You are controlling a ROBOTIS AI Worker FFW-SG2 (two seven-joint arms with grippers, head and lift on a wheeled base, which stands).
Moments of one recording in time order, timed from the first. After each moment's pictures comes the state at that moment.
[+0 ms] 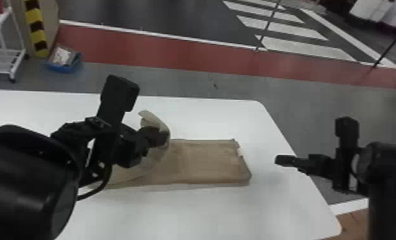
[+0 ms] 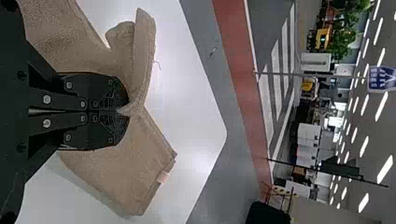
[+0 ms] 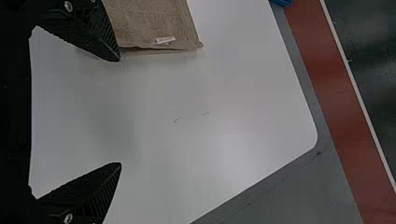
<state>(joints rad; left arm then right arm) -0.16 0.00 -0.43 -2.01 0.01 1.06 -0.42 -0.10 -0.34 -0.53 -1.94 0.08 1.56 0.67</state>
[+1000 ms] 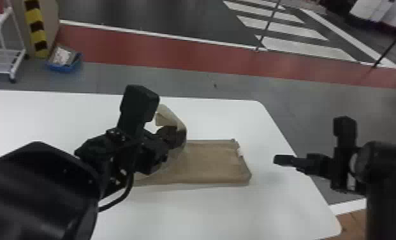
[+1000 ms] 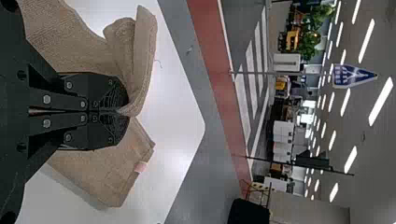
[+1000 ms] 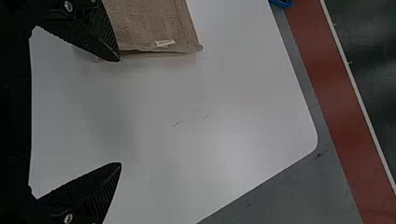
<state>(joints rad) -0.11 0.00 -0.52 -1.99 0.04 0.87 -0.31 -0.10 -0.33 -0.53 -1.94 0.09 1.56 0.67</state>
